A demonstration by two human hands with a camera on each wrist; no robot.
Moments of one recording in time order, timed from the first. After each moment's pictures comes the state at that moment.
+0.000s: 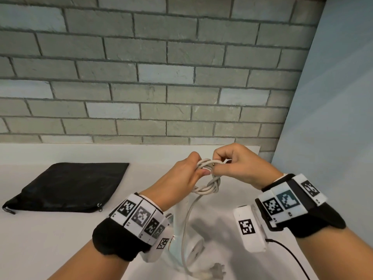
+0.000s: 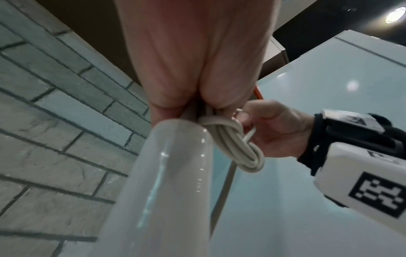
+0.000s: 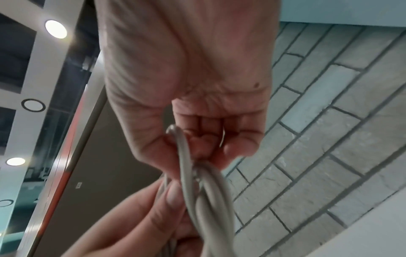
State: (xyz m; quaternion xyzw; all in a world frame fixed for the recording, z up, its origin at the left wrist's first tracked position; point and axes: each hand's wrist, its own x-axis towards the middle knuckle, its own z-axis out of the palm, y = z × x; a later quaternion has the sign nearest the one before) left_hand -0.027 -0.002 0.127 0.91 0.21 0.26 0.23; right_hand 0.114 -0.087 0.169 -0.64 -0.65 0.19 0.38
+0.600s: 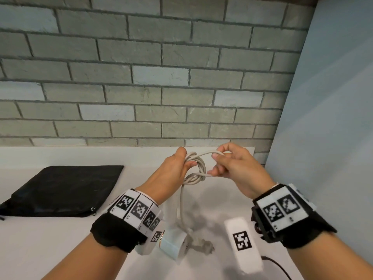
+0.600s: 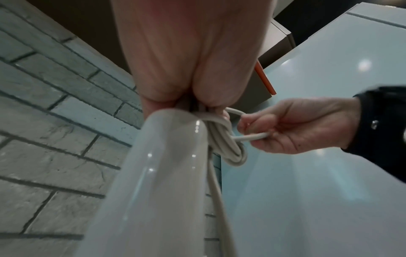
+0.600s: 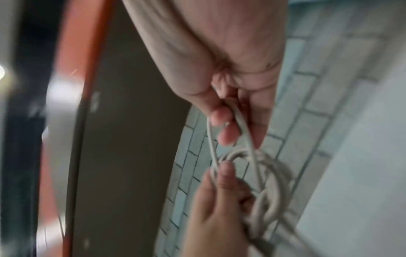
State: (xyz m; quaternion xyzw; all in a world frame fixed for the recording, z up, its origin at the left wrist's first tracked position) left_hand -0.020 0.019 0.125 0.89 0.26 0.30 0.21; right_hand 0.108 -0.086 0.155 -0.60 -0.44 0.28 0.61
